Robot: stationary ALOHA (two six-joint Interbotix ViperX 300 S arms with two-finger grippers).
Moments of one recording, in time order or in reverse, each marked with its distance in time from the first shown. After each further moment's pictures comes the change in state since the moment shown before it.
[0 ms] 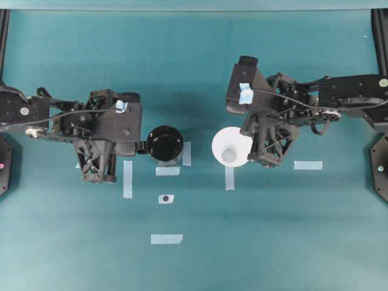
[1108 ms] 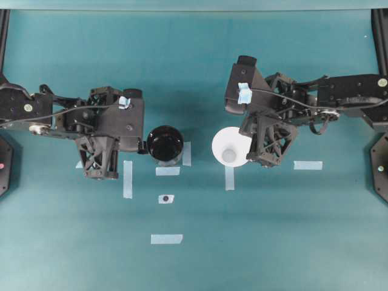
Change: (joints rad) left arm 0.021 0.008 -0.009 -0.002 0.002 0.000; right arm 0.000 0.002 -0.006 0.000 0.002 -0.002
